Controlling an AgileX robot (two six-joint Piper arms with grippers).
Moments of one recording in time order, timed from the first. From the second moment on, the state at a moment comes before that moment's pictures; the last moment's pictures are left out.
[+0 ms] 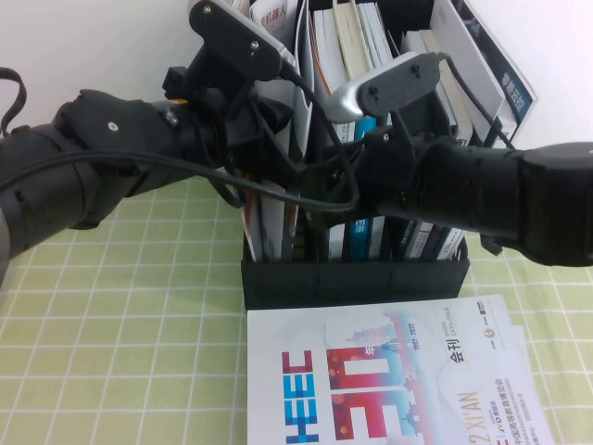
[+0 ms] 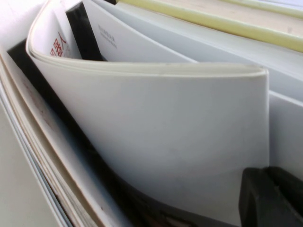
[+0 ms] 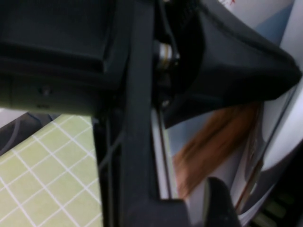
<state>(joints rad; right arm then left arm) 0.63 1.65 -1.13 1.74 0.17 -1.72 -0.45 1.59 -1.21 -0.95 0.14 1.23</state>
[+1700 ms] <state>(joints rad) 0.63 1.72 -1.27 1.75 0.08 -1.79 -0.40 1.50 -1.21 -0.96 0.19 1.22</state>
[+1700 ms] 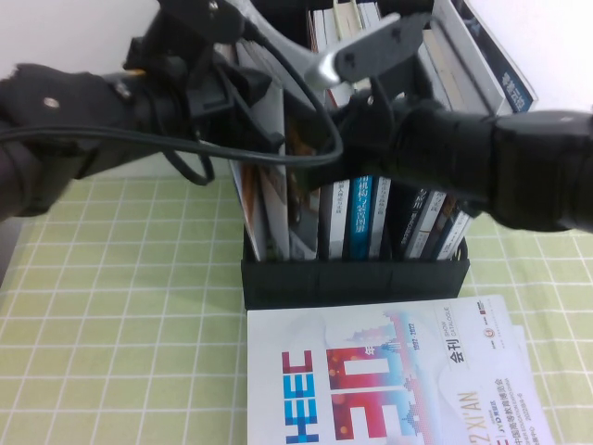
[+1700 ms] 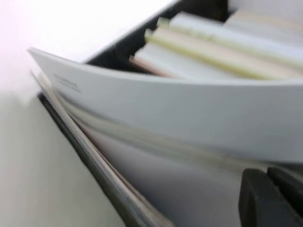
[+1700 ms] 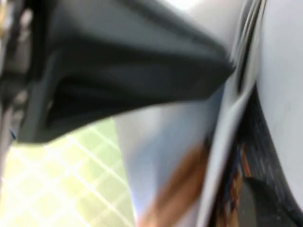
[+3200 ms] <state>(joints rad) 1.01 1.26 -1.16 -0.41 0.85 -0.42 -0.06 0.32 -0.65 -0.56 0.96 0.17</state>
